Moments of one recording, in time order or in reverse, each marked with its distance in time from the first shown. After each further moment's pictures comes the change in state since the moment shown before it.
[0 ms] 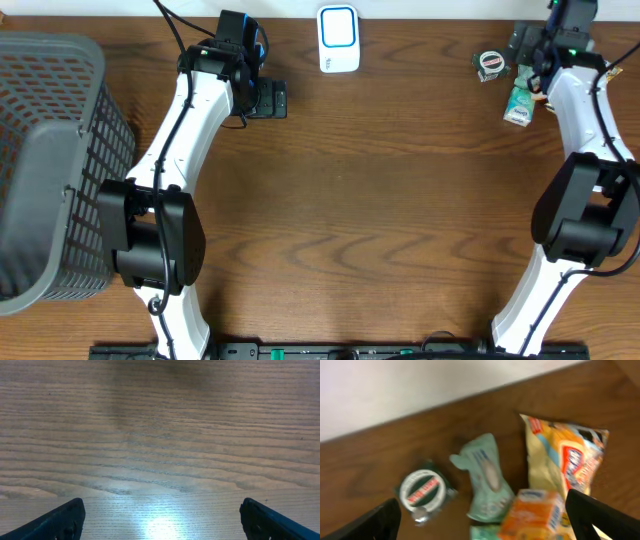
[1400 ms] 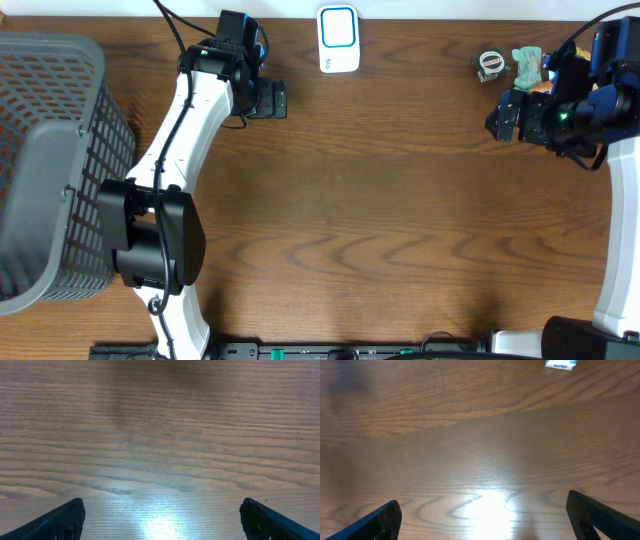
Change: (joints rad) left arm 0.000 0.000 0.000 0.000 0.000 0.000; right arm 0.068 -0.602 0.002 -1.037 -0.401 -0.009
